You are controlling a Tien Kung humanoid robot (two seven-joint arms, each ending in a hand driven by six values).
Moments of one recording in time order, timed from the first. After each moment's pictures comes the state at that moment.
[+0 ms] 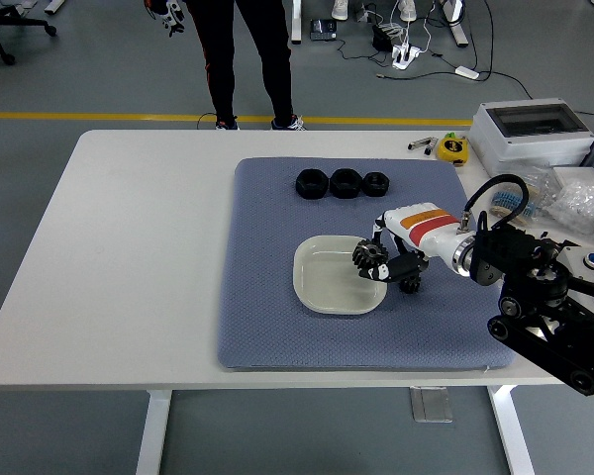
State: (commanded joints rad) left arm -0.08 0.10 -0.33 -0.22 0.95 0.26 0.17; right arm 0.87 -0.33 0.40 1.12 -1.80 -0.06 -0.17
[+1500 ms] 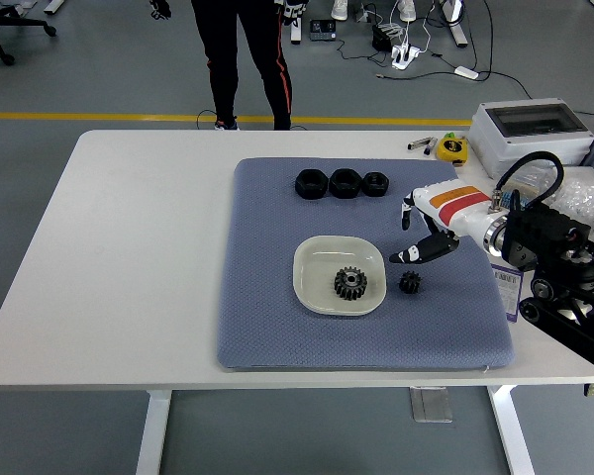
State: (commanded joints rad) left arm -0.08 0.10 -0.35 -0.22 0.97 0.26 0.16; right arm 0.87 -0.46 0.41 1.14 -1.80 -0.10 -0.11
